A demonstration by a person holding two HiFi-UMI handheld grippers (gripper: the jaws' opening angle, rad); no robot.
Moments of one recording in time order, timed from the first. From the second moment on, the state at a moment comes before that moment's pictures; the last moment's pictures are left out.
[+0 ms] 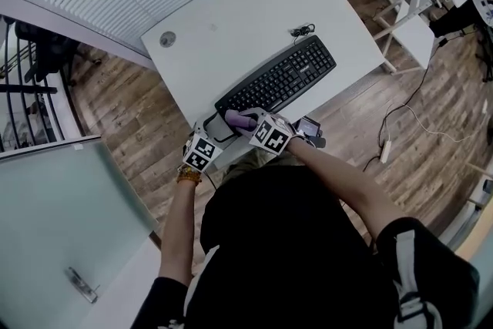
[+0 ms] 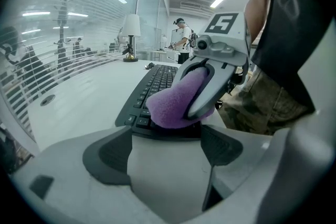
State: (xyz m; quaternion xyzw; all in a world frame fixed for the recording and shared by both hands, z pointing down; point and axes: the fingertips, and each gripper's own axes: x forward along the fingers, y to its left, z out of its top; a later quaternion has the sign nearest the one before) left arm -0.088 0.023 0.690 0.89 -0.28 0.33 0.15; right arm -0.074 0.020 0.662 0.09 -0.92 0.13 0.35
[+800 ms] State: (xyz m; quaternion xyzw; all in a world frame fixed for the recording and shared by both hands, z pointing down) left arm -0.077 -0.063 0.449 0.89 -0.45 0.10 0.00; right arm -0.020 -0.100 0.379 0.27 -0.96 0.01 0.05
